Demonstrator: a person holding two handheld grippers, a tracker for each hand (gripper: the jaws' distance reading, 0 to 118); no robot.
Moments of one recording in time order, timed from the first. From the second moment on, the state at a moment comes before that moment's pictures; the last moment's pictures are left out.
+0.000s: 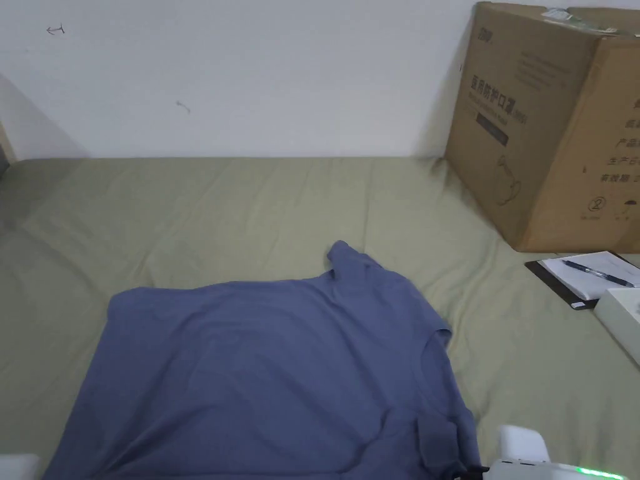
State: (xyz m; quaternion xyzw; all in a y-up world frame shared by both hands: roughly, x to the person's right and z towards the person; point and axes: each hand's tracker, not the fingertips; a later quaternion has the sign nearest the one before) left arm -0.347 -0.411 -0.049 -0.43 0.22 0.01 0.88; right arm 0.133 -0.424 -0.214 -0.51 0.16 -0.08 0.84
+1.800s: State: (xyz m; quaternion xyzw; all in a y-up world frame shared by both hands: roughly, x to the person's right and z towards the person) left arm -0.357 -0.418 -0.025 -0.41 0.19 0.18 0.87; right arm 0.136 -0.407 -0.171 -0.47 0.18 -0.04 0.86
